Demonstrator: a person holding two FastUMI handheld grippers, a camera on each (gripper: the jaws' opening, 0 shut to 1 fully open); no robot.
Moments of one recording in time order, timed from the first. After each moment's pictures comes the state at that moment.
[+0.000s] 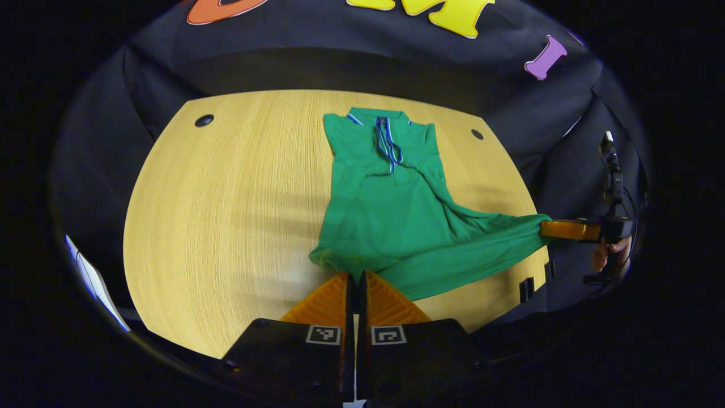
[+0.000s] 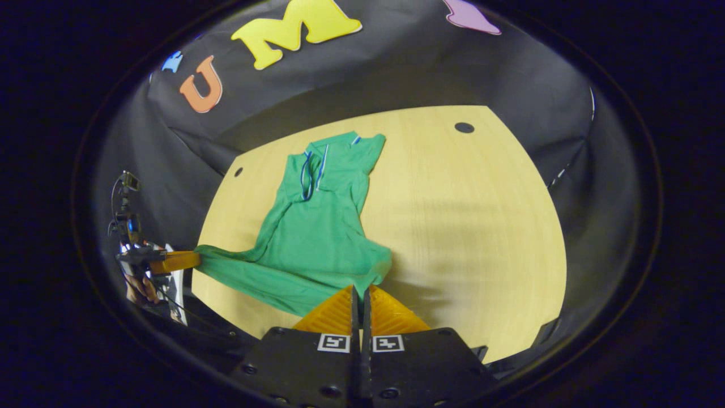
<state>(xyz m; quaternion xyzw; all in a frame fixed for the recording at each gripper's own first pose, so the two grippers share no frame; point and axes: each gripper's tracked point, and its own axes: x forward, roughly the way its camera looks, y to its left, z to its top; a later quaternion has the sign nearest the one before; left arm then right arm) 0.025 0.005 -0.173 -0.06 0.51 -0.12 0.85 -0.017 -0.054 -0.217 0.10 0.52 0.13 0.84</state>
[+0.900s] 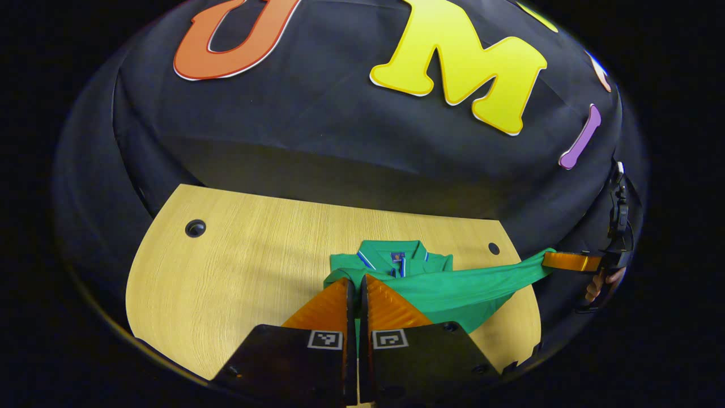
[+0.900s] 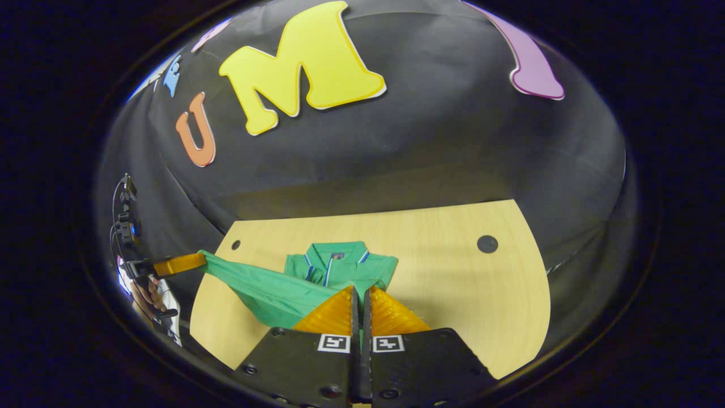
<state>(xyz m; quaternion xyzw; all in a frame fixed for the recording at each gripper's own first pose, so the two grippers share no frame) 0.274 0.008 -0.139 -0.10 0.38 -0.08 0.92 0.224 -0.015 -0.150 0.09 0.40 0.15 0.90</state>
